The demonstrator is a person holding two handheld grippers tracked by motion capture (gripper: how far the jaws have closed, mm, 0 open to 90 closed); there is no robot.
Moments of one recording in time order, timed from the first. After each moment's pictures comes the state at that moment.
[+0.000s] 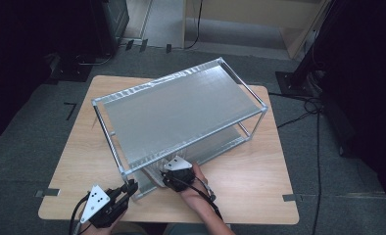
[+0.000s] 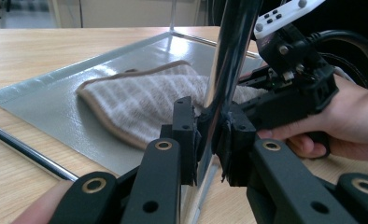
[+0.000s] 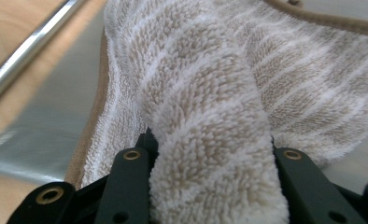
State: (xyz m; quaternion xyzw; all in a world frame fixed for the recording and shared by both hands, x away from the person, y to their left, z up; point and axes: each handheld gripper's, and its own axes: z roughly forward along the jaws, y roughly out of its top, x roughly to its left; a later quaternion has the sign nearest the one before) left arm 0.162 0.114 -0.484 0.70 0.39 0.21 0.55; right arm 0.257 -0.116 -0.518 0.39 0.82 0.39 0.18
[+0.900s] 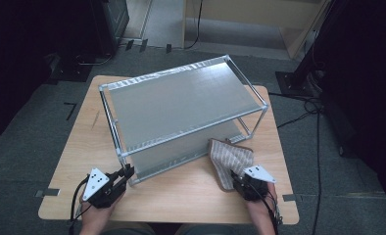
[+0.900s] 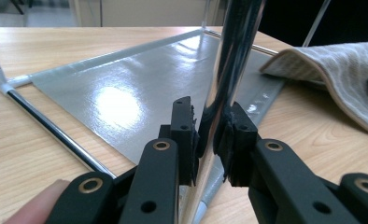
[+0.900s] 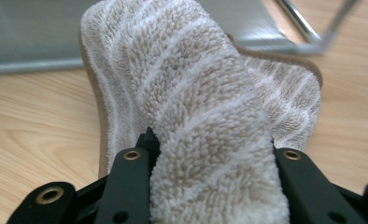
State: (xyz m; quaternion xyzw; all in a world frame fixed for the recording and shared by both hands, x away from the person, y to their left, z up) left arm 0.209 0.126 -0.488 0.69 0.42 0.23 0.54; right arm 0.206 -0.315 -0.490 0.56 0.70 0.36 0.27
